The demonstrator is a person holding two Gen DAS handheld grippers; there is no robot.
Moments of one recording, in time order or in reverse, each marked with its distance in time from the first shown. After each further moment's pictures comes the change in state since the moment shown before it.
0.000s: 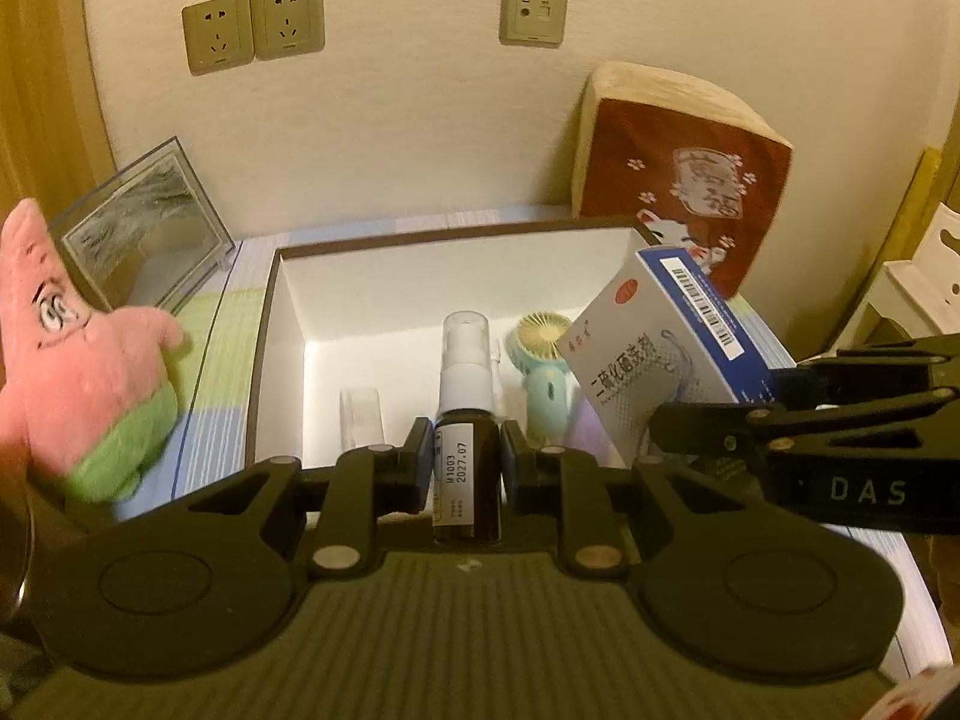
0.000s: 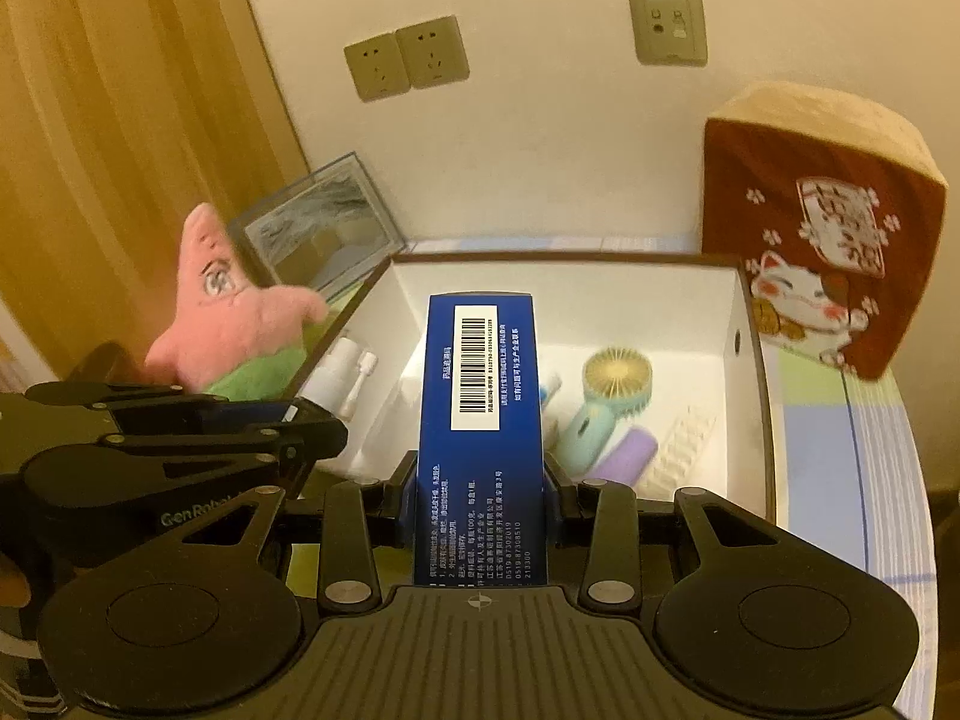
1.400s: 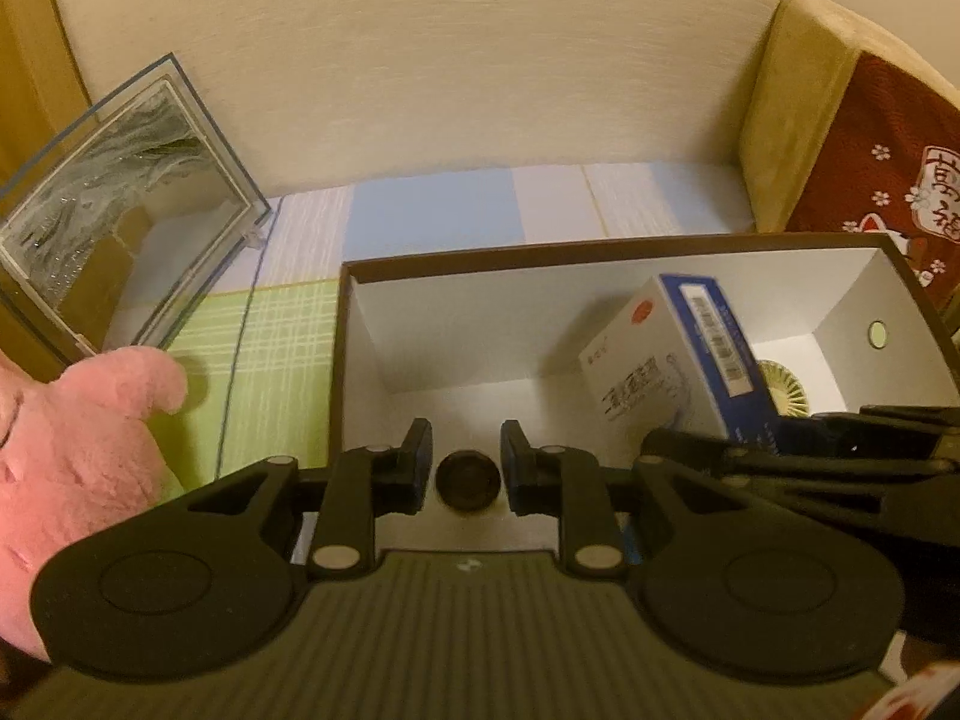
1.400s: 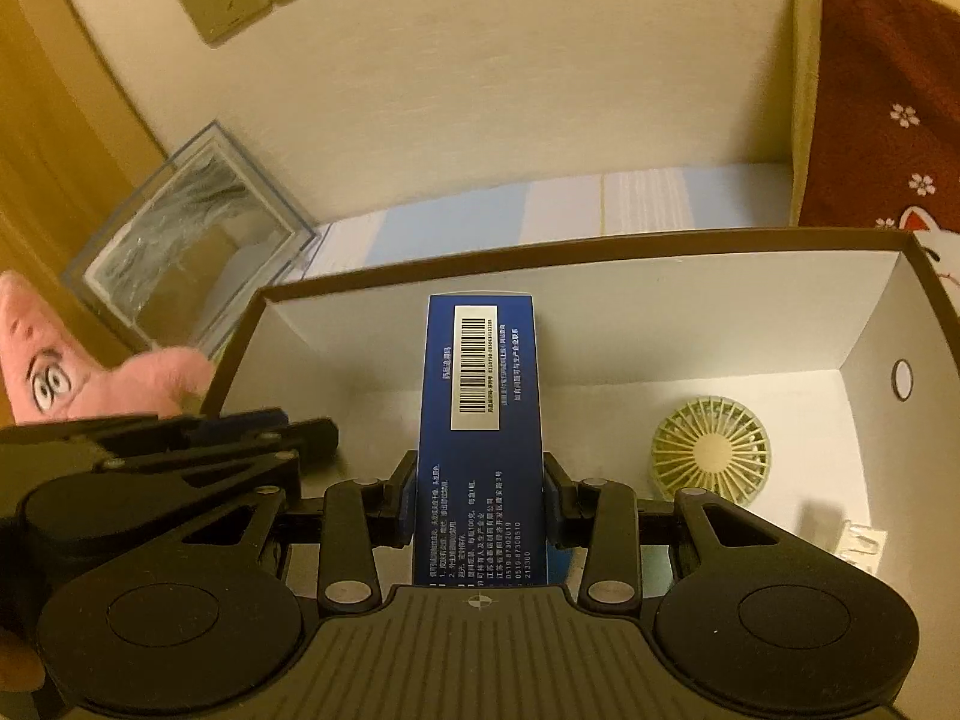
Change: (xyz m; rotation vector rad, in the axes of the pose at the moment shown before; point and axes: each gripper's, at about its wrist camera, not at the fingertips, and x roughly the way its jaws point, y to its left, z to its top) left arm 0.171 0.097 0.059 -0.032 0.168 0.114; right arm 0.192 -0.028 0.067 0.219 0.124 -0.061
